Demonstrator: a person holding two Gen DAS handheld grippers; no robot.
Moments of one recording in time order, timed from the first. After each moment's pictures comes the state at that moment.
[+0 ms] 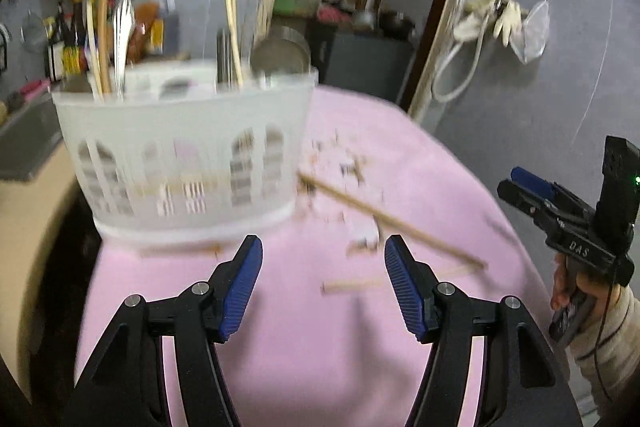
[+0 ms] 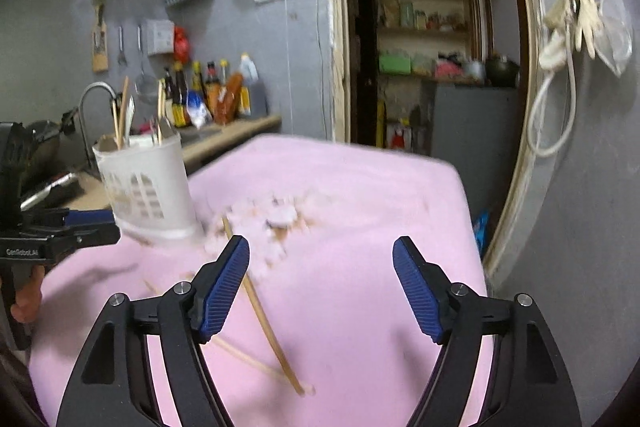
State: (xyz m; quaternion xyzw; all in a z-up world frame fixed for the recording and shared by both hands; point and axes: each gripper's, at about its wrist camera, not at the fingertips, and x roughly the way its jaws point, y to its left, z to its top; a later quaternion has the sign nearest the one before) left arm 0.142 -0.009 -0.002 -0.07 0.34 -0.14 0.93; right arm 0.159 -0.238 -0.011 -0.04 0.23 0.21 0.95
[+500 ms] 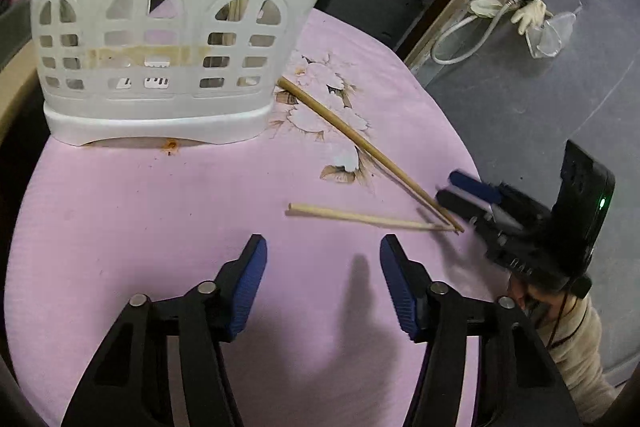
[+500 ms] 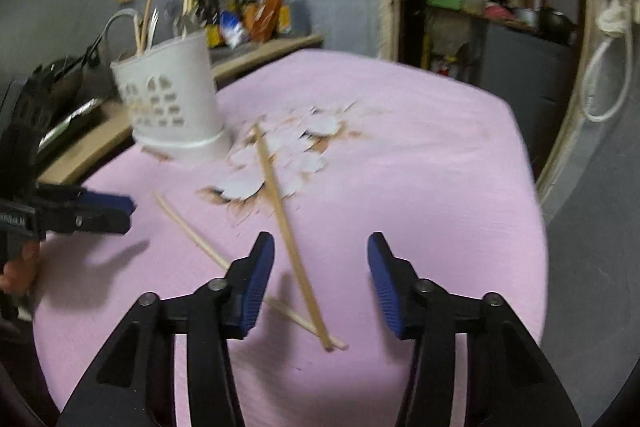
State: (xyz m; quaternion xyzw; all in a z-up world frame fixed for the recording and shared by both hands) left arm 0.156 -0.006 -0.017 -0.17 0.45 -0.18 0.86; right arm 0.174 -0.211 -0.050 -0.09 0.35 0.29 0.89
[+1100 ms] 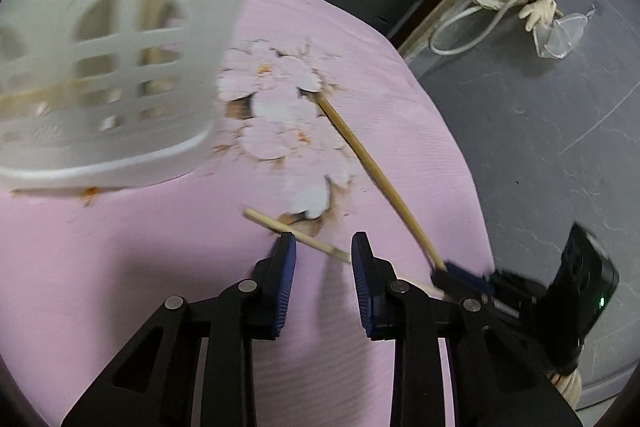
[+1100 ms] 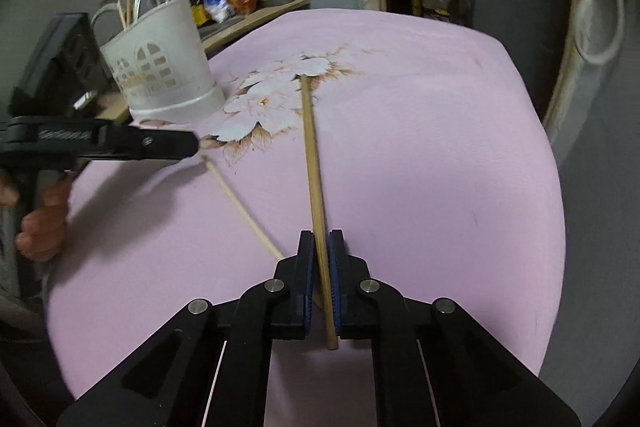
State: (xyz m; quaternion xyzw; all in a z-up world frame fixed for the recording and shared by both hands) left arm 0.211 -0.025 -0.021 -0.18 0.49 -0.20 0.83; right arm 0.152 -0.238 -0.070 -0.03 0.42 0.26 0.87
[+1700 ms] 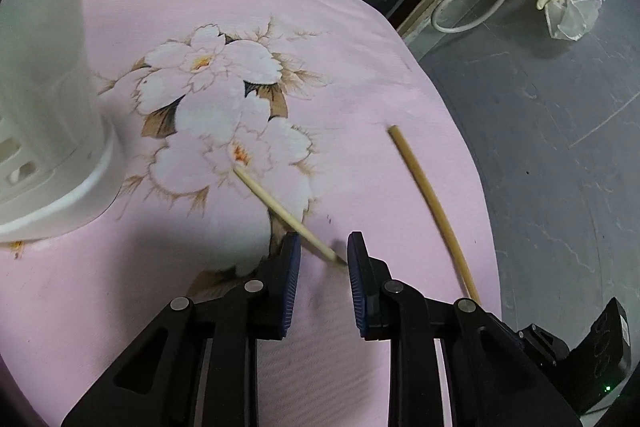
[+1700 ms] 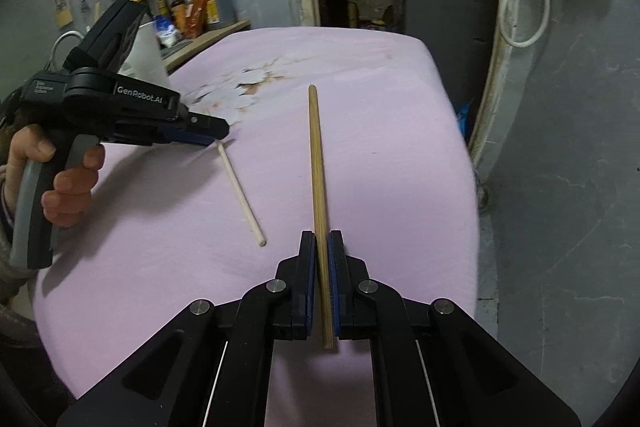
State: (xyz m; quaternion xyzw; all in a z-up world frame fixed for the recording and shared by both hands) left arm 0.258 -0.067 -0.031 -0.16 0.52 -0.19 0.82; right arm 0.108 -0.270 -0.060 -0.03 0.40 0.15 0.91
